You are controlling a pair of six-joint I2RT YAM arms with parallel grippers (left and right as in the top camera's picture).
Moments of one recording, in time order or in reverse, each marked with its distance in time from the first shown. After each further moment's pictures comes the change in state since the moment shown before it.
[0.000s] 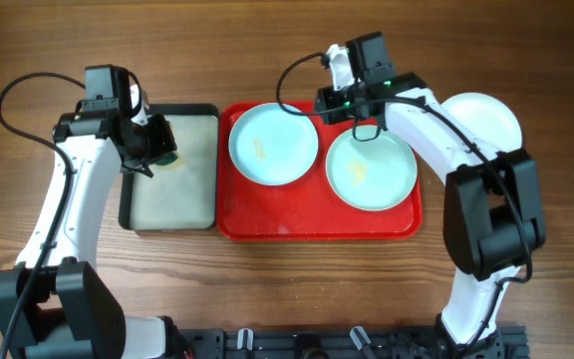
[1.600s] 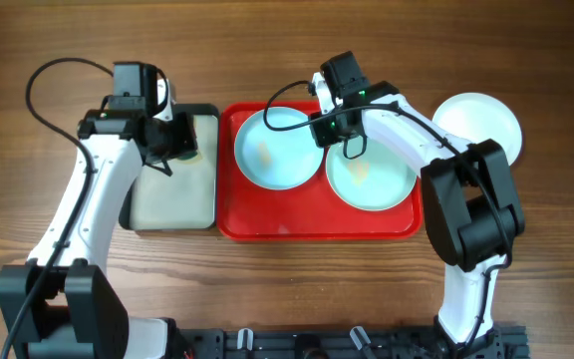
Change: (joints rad) left arm -0.115 0.000 0.000 0.053 -0.002 0.038; right arm 0.060 0.076 0.004 -0.124 0.129 0.021
